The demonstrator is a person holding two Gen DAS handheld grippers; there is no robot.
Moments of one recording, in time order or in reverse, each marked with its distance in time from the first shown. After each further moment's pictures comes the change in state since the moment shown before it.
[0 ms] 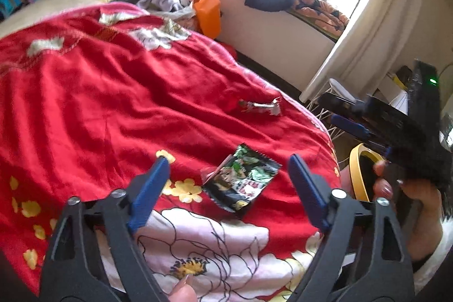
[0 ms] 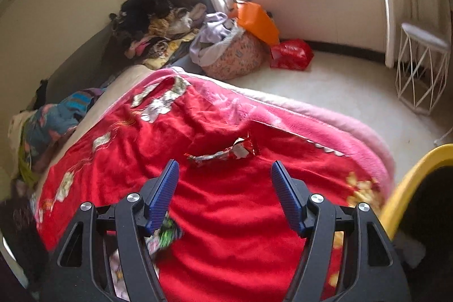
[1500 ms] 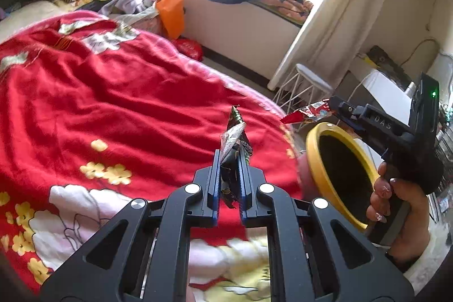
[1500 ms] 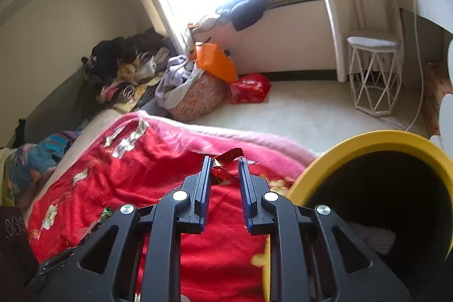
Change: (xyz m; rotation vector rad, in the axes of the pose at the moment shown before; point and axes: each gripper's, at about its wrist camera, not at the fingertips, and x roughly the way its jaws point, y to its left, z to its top) left arm -0.014 -0.069 -0.019 0.114 0.015 -0.124; right arm -0.097 -0.061 -0.032 0.099 -0.247 -0.143
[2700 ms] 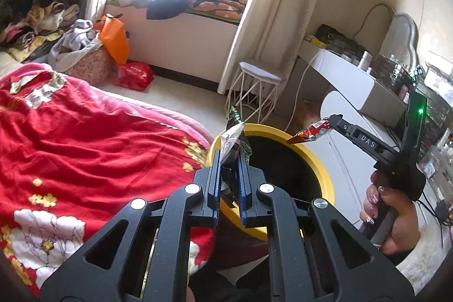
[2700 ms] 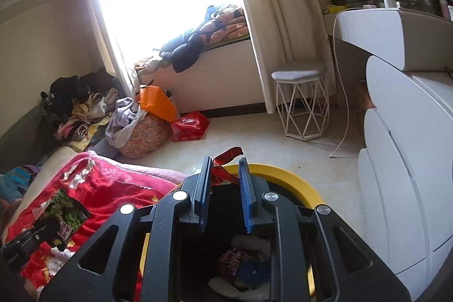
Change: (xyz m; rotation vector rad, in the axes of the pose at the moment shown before) left arm -0.011 -0.140 0.002 0.221 -0.028 -0.145; right arm -0.135 -0.111 0.000 0.059 -0.187 -0.264
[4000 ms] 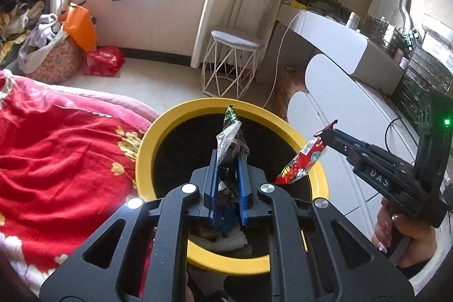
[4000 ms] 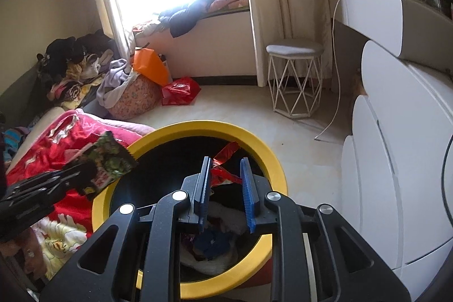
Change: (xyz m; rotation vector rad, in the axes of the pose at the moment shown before) left arm 0.102 -0.055 -0.006 0.084 0.151 -0.073; right arm 0.014 -0.038 -0.025 -0.100 0.169 -0.016
